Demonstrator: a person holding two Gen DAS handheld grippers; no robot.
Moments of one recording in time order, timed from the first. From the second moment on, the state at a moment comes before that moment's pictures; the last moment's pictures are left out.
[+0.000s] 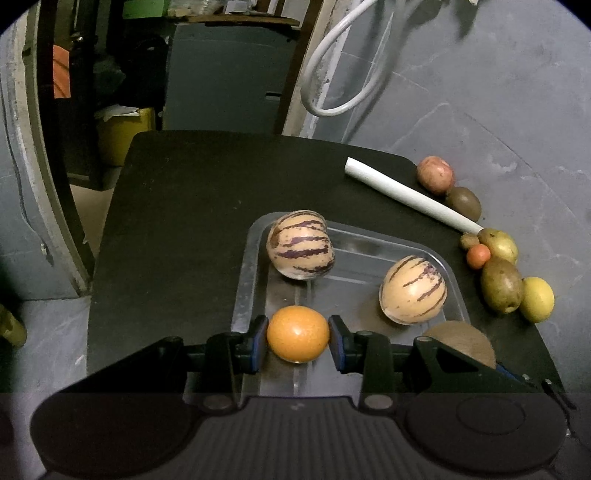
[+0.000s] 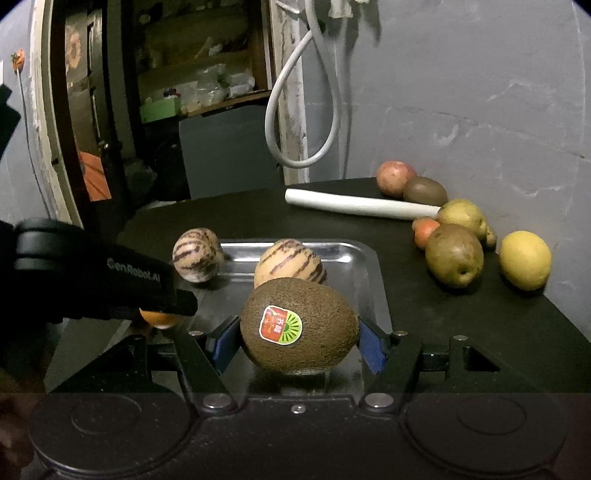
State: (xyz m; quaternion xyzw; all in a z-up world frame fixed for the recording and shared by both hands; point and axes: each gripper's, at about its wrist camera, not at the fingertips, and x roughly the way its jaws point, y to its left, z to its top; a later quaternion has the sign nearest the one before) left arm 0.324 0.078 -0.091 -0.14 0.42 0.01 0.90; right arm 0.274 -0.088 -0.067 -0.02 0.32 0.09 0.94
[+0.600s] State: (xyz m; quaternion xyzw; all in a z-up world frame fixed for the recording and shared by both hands) left arm 0.327 0.079 -0.094 -0.15 0.42 -0.01 0.89; right arm 0.279 -0.082 -0.075 -0.05 0.34 0.09 0.93
